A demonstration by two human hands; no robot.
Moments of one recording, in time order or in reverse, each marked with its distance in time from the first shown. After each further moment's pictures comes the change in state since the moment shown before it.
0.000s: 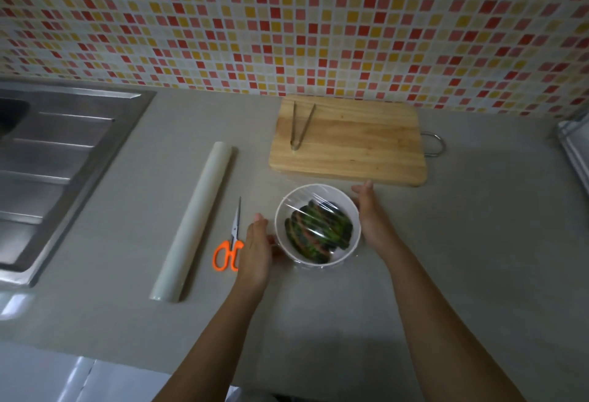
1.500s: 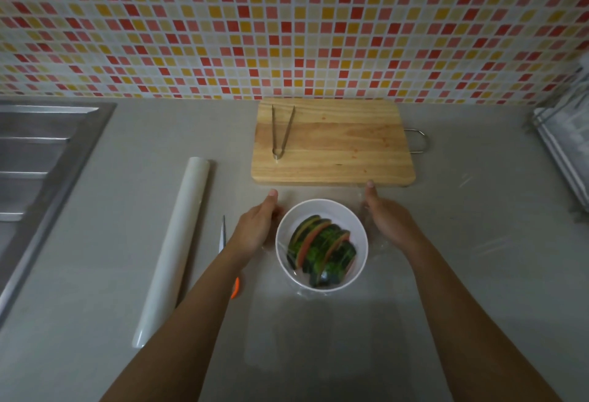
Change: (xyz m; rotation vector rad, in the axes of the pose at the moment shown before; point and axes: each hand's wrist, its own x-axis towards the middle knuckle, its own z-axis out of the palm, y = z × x) left_hand 0.079 0.042 0.015 0.517 -0.326 0.212; right_hand 0.019 -0.003 -0.043 -0.429 0.108 0.112
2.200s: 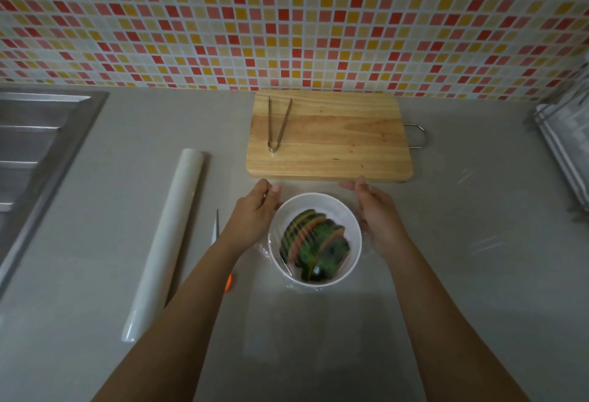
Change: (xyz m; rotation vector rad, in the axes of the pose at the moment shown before) left_hand -0.003 0.013 0.003 0.124 0.099 0.262; right_hand -0.017 -0.016 0.015 0.619 -0.020 -0.053
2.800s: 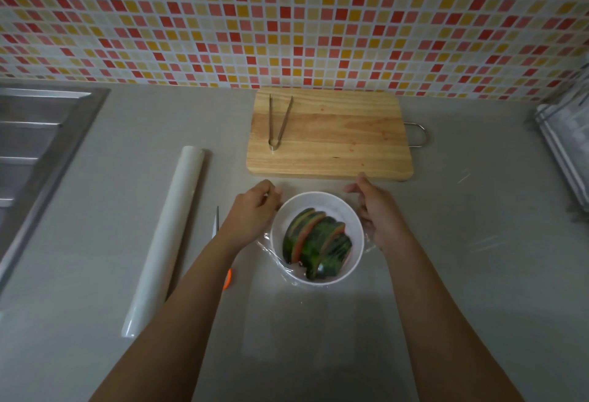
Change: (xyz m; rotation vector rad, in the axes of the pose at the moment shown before) left_hand -0.002 0.006 -0.008 0.089 -0.034 0.004; right_hand 0.003 -0.011 0.001 0.073 0.030 0.178
